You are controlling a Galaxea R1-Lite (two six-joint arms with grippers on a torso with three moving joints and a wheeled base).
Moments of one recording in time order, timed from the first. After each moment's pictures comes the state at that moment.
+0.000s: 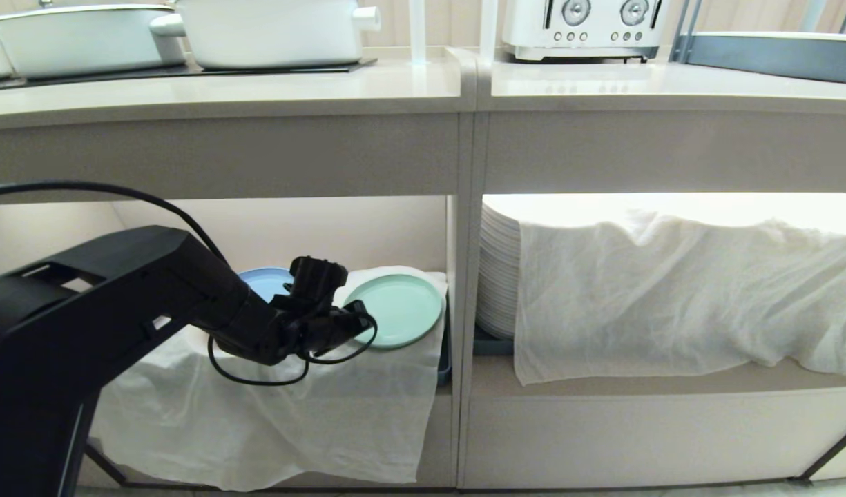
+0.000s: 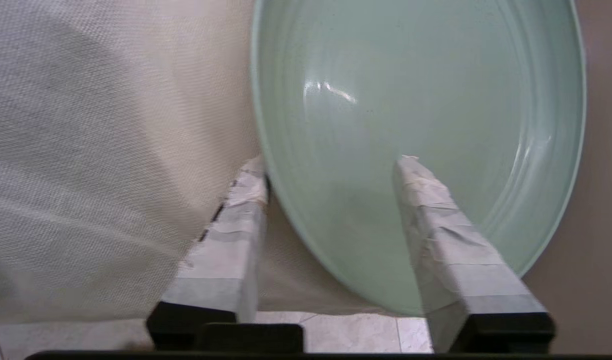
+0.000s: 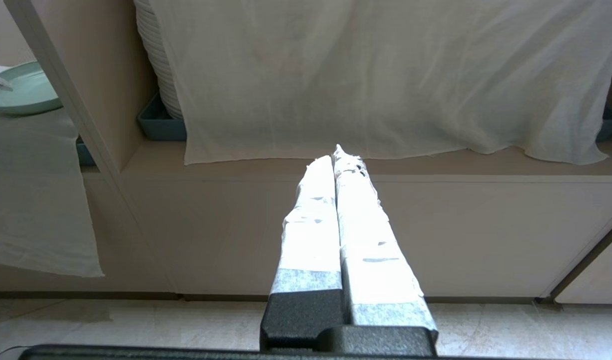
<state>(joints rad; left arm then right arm) -0.33 2.28 -1.13 -0.44 0.00 -0.73 0.00 0.00 0.00 0.00 0.00 0.00</state>
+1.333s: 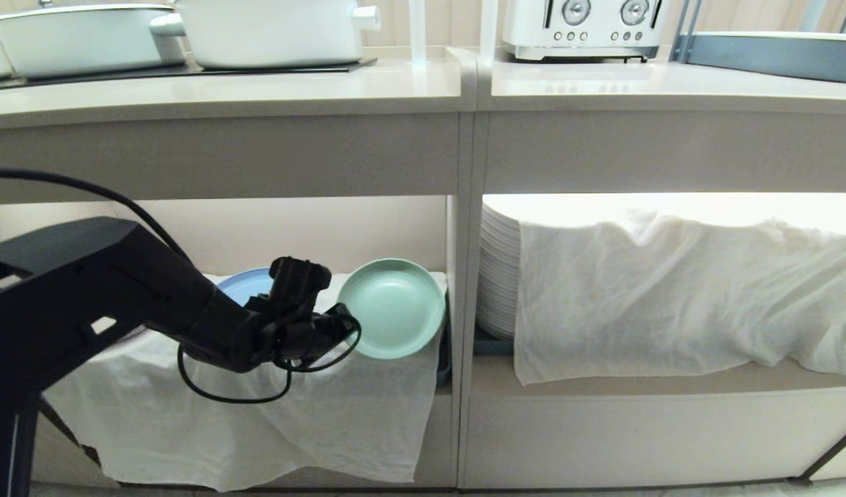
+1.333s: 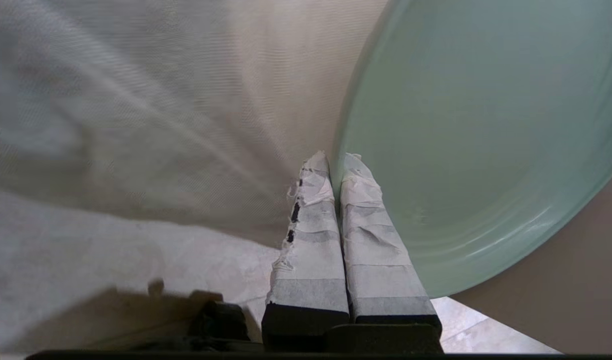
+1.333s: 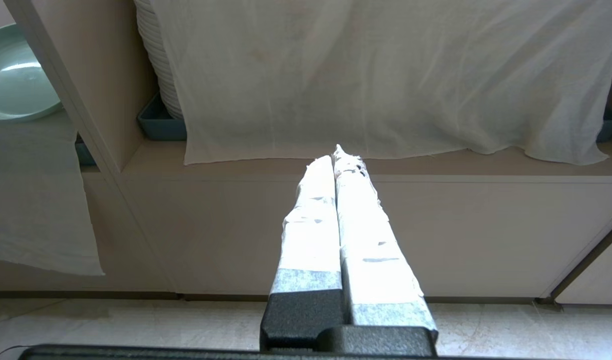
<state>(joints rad) -0.31 2.16 -1.00 -0.39 0.00 -0.86 0.00 0.00 0.00 0.00 0.00 0.00</state>
